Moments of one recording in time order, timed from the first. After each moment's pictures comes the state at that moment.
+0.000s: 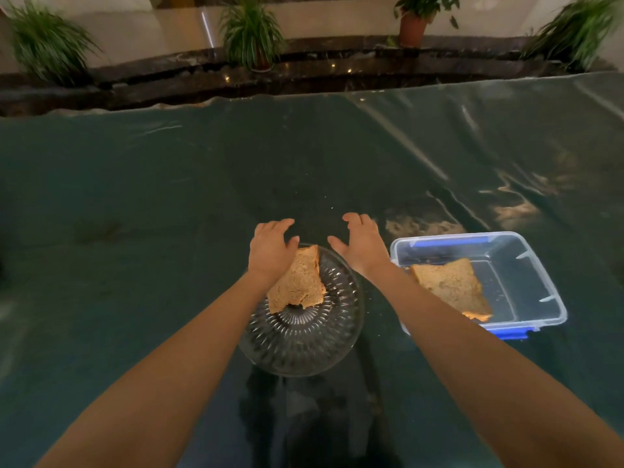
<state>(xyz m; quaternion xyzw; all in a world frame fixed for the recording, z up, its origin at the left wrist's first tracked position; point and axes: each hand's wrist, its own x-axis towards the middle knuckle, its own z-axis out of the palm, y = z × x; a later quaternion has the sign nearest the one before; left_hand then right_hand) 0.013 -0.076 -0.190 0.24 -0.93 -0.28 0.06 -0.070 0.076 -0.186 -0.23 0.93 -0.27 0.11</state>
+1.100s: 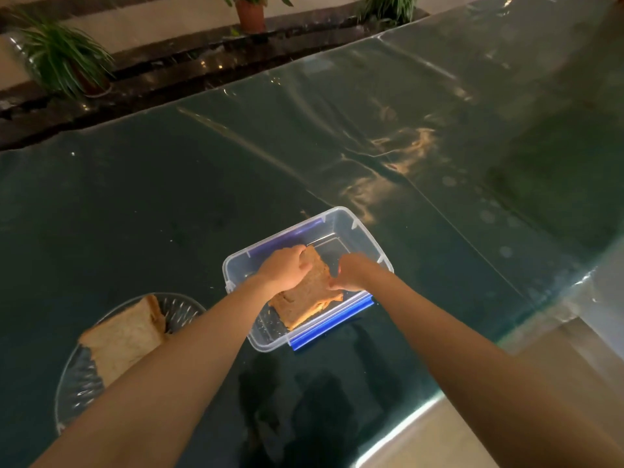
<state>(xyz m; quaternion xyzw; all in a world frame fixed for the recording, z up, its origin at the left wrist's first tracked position) -0.123 0.167 -0.225 -0.04 -0.96 -0.19 -0.22 -0.124 0.322 -0.203 -0.05 0.93 -0.12 0.35</state>
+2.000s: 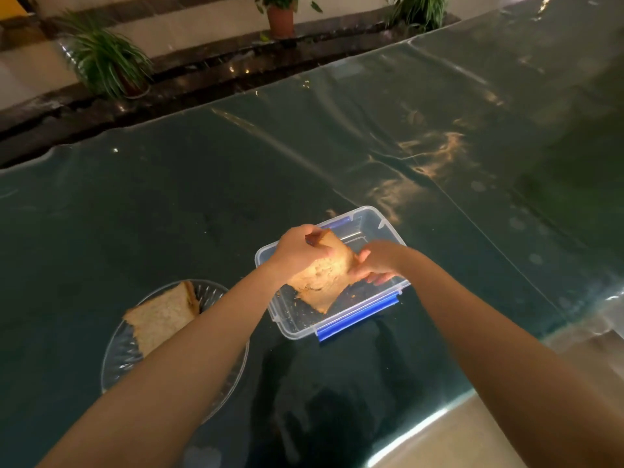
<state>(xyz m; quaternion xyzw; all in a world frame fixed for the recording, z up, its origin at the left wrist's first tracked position) -0.106 0.151 -0.170 0.10 -0.87 -0.46 -0.14 -0.137 0.324 -0.182 -0.01 0.86 -0.29 0.42</state>
